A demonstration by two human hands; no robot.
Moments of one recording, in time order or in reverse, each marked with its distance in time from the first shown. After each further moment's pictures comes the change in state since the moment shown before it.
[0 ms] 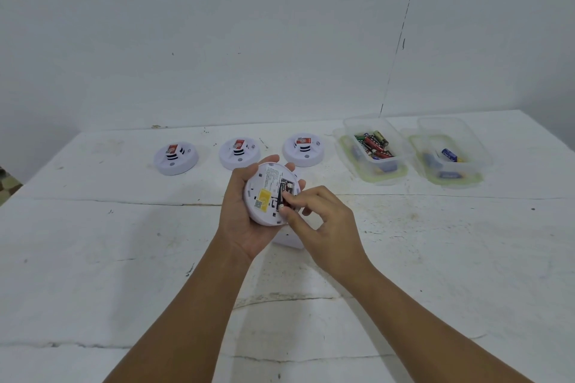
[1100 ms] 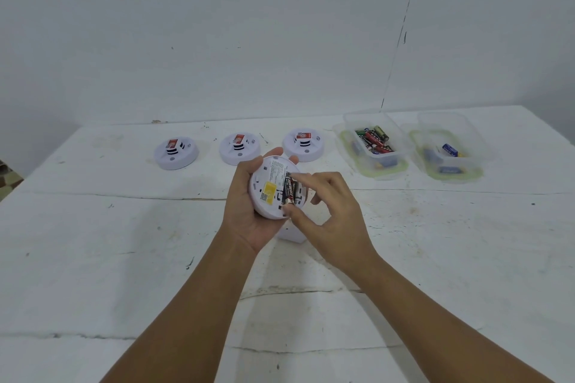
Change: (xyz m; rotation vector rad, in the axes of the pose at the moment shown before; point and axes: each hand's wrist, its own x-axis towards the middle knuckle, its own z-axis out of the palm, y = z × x) left_hand -0.005 -0.004 0.014 -0.019 0.005 0.026; right_hand 0.002 -0.005 -0.015 -0.056 -0.002 -0.047
